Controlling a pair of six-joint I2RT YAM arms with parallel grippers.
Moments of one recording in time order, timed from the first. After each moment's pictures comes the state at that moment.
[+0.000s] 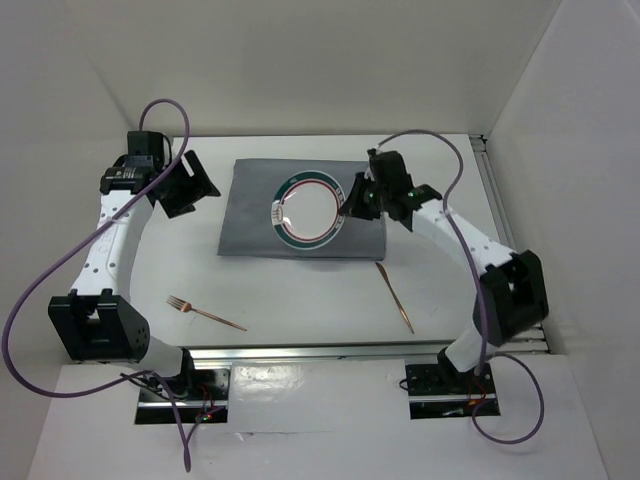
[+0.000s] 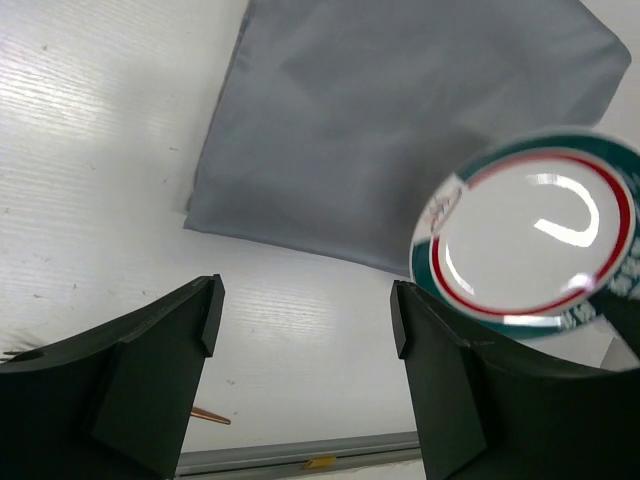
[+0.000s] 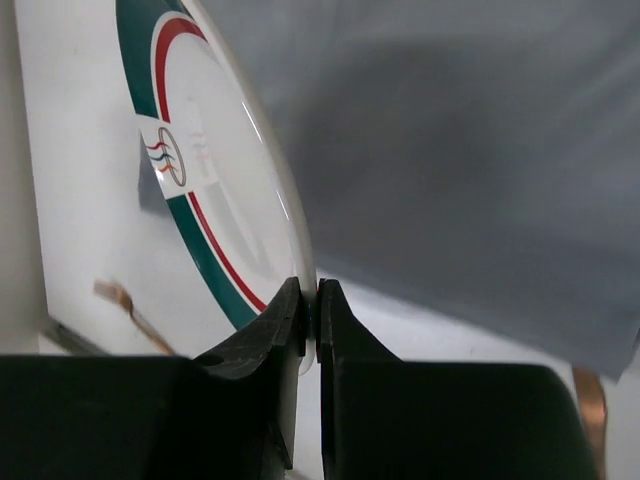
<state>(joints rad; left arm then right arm) 0.06 1.46 1.48 -0.89 0.19 -0.50 0.46 1.54 1.23 -0.38 -0.17 0.61</state>
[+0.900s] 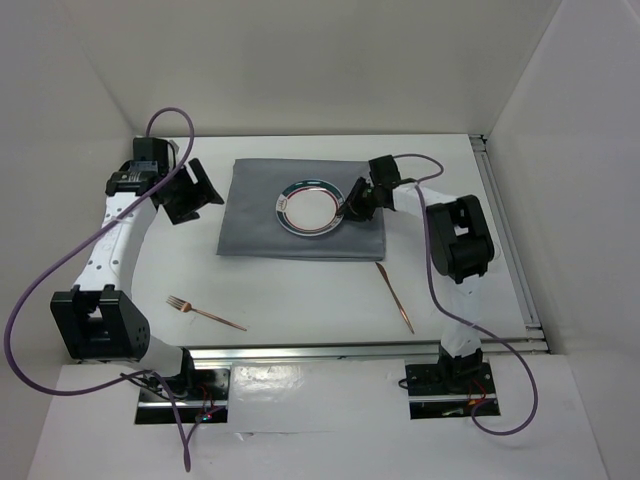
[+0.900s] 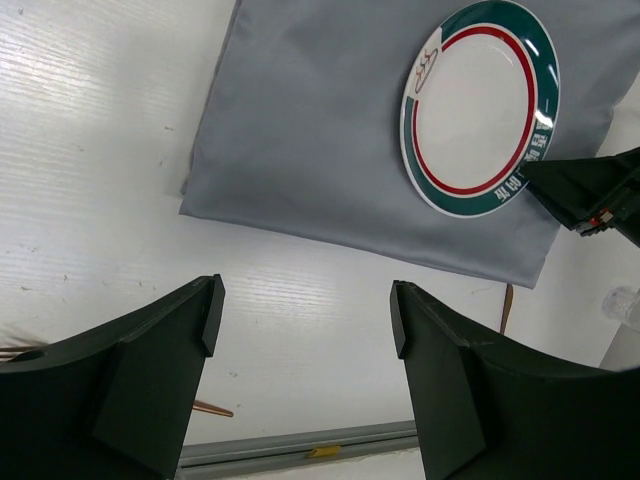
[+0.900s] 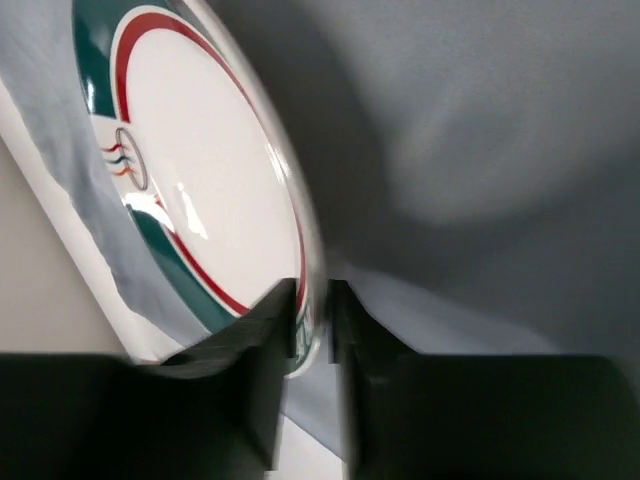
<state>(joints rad) 0.06 1.46 1.42 -0.86 0.22 -0.50 0.29 2.11 1.45 -0.23 -0.38 0.83</state>
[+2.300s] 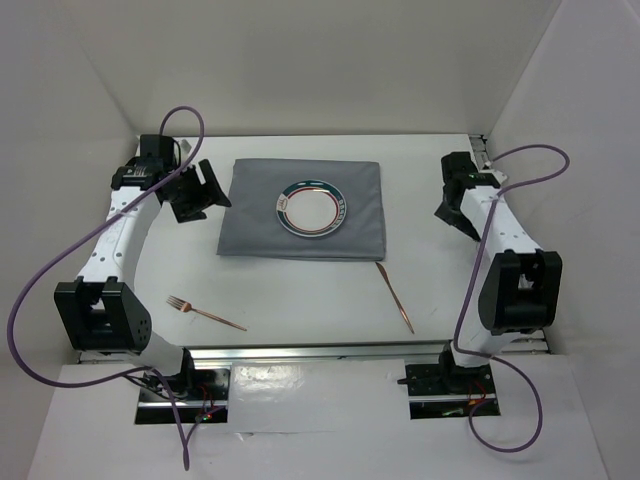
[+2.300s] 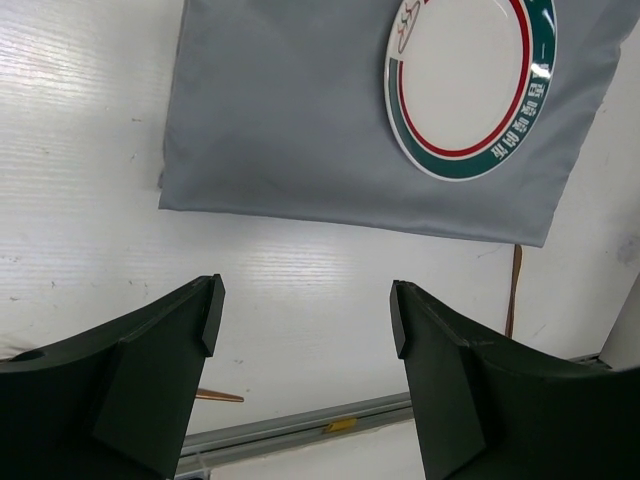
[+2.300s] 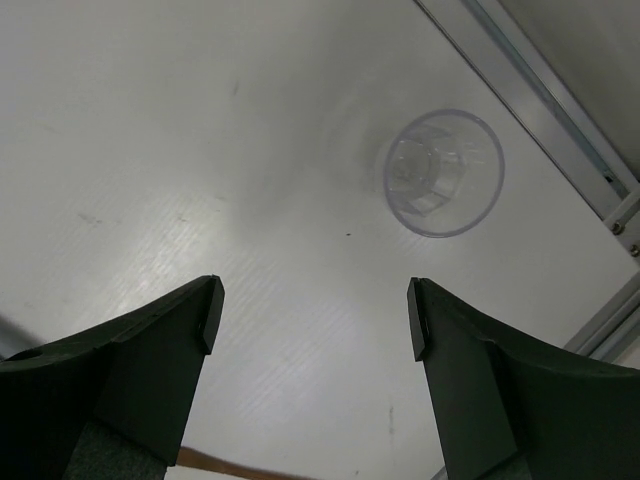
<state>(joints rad) 0.04 1.51 1.45 -0.90 0.29 -0.42 0.02 1.60 1.32 -0.89 0.57 0.70</state>
